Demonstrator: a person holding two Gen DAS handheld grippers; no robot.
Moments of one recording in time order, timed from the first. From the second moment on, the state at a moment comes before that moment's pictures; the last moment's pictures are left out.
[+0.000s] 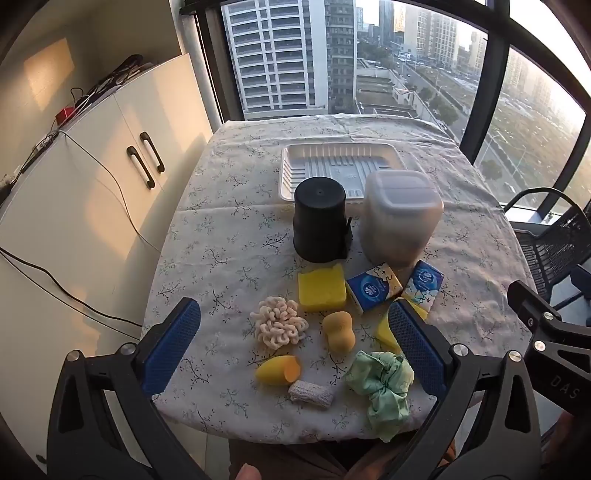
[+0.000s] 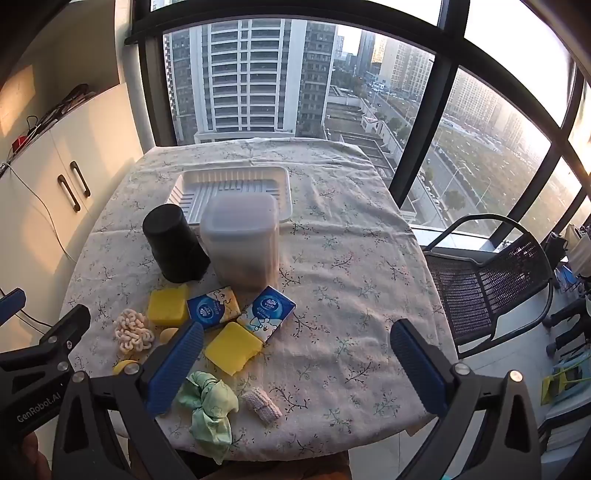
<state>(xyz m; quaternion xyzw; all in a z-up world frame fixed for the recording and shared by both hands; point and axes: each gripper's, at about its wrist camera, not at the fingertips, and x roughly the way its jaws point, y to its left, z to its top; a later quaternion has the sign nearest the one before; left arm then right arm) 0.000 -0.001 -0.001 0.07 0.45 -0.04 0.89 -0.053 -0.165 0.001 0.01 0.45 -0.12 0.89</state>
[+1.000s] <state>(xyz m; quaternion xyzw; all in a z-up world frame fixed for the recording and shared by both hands) 0.002 0.001 -0.007 0.06 0.47 -0.06 0.88 -0.053 -0.165 0.003 0.01 0.45 -0.12 0.88</state>
